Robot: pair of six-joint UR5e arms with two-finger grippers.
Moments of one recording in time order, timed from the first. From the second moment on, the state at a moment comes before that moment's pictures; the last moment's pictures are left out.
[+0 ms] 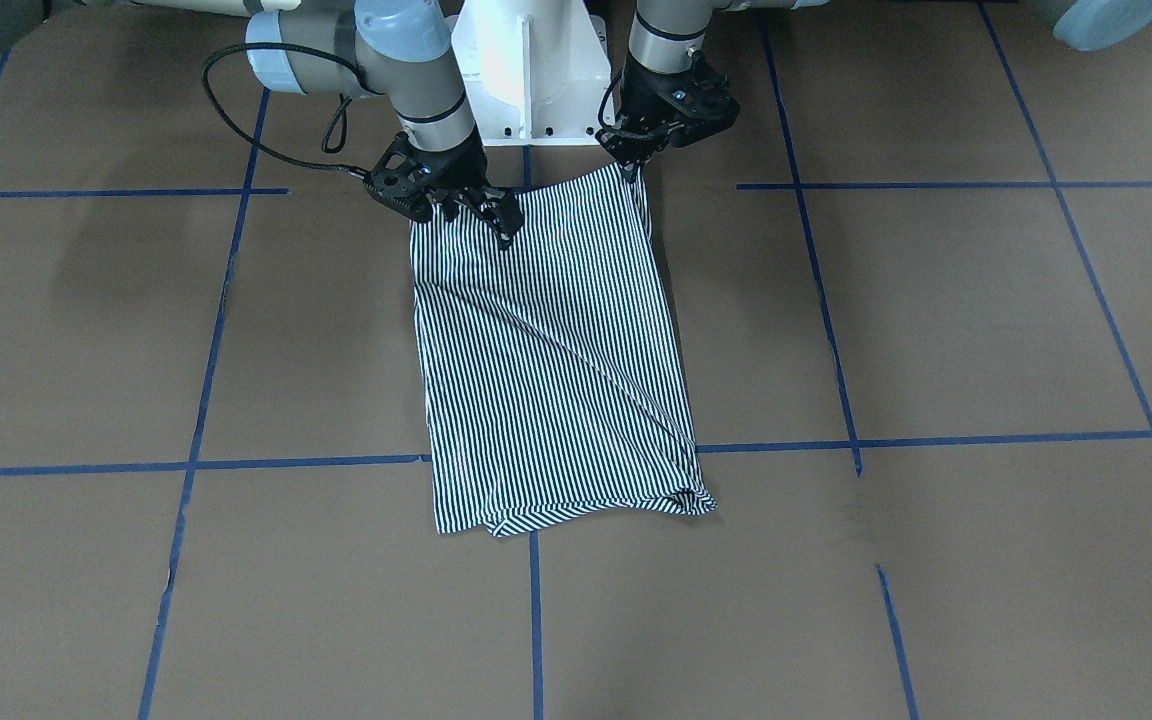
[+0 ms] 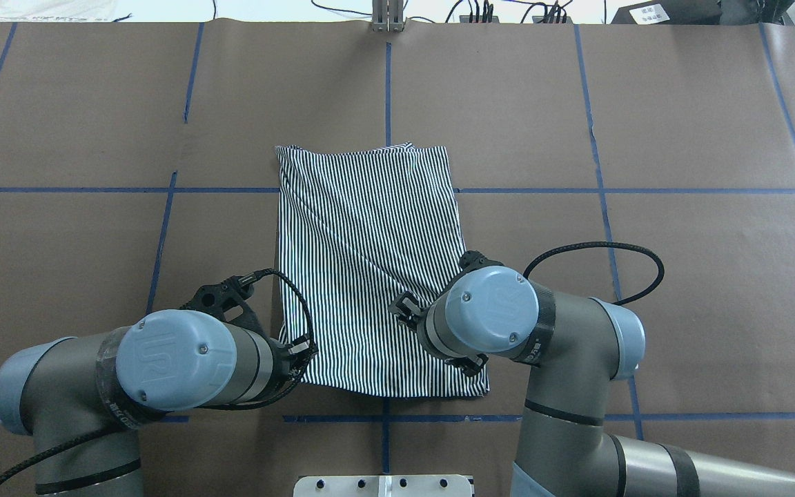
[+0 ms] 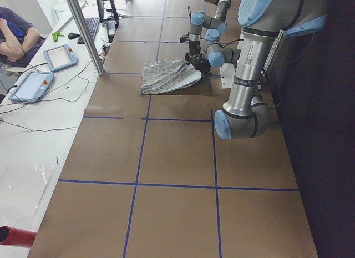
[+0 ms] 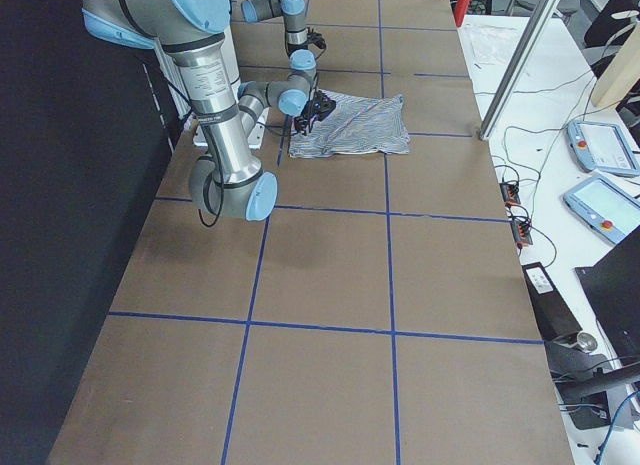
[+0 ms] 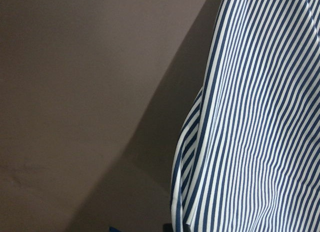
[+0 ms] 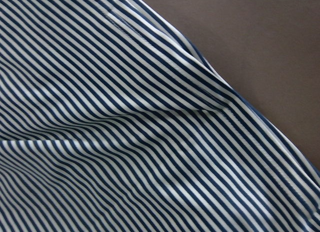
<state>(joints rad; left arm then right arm) -0.27 -1.98 -2.08 -1.53 -1.69 -1.94 0.30 -1.04 1.84 -1.48 1.72 2.07</state>
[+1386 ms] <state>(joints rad) -0.27 -1.99 -2.08 -1.53 -1.69 -1.94 0.23 -1.04 1.81 -1.58 1.64 2.19</state>
